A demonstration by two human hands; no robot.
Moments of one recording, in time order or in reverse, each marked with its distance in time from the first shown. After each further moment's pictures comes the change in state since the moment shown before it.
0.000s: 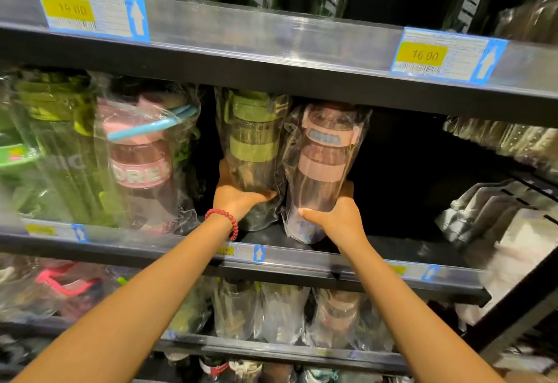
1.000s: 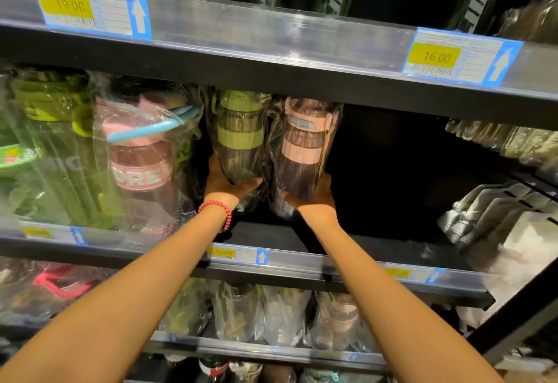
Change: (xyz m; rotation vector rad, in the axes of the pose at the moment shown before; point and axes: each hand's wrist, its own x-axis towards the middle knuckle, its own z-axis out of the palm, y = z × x) left_hand 0.039 -0.010 -0.010 0.025 0.073 0.219; right_hand 0.036 -0.015 0.045 0.145 0.011 0.051
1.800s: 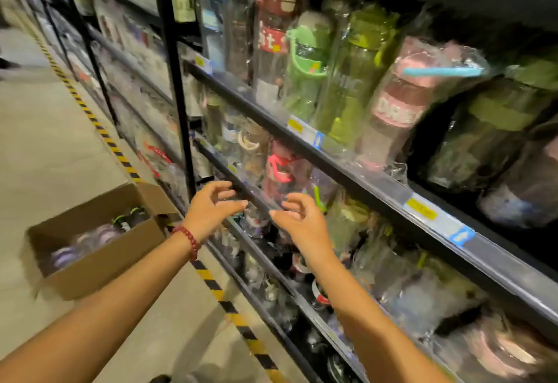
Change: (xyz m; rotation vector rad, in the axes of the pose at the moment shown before) left_hand -0.249 -0.100 -0.292 -0.038 0.459 -0.408; right_hand -0.260 -0.039 0.179 0.321 -0.969 -0.149
